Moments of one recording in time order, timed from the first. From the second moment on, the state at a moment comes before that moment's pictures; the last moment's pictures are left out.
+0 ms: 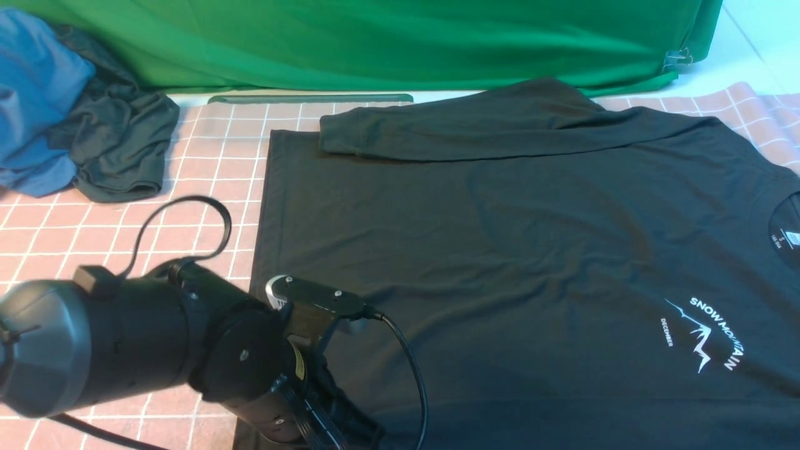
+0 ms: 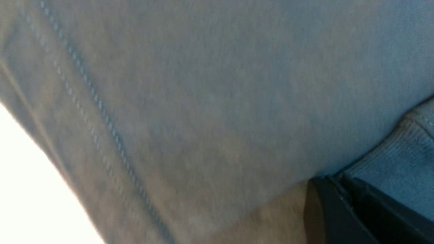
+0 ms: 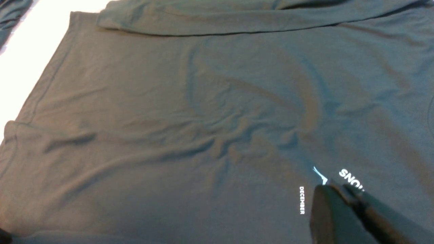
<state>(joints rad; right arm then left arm) 0.21 0.63 -0.57 0.11 0.54 0.10 -0.64 1.55 -0.73 -0.07 0.59 -0.17</state>
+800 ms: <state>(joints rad) 0.21 0.63 -0.56 0.11 0.54 0.10 -0.60 1.48 -1.10 0.03 0.81 -0.21</state>
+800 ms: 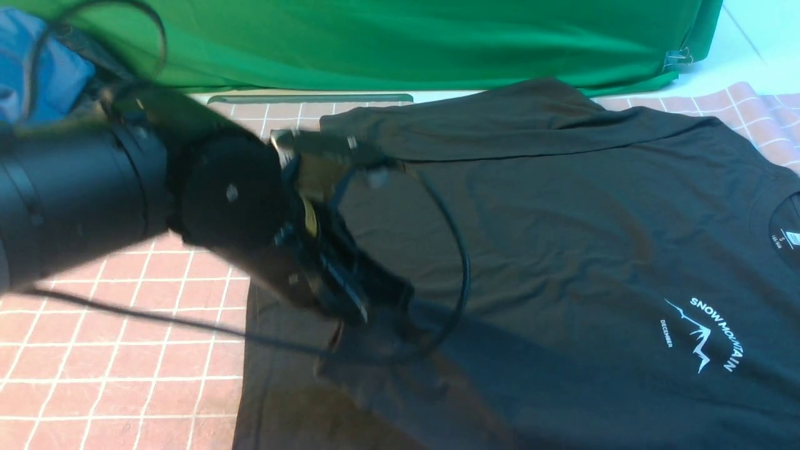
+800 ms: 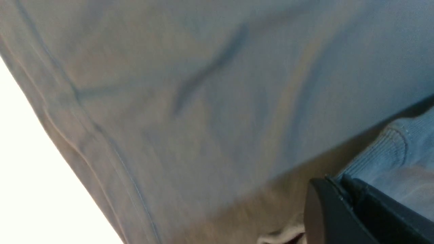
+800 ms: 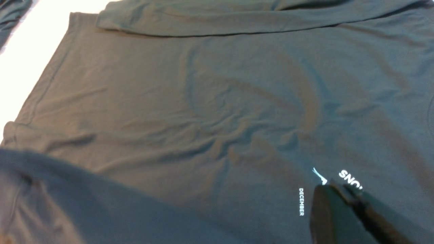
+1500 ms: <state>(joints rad) 0.21 0.63 -0.56 0.11 0.54 0.11 -0.45 1.73 -1.42 0.06 0.77 -0.20</state>
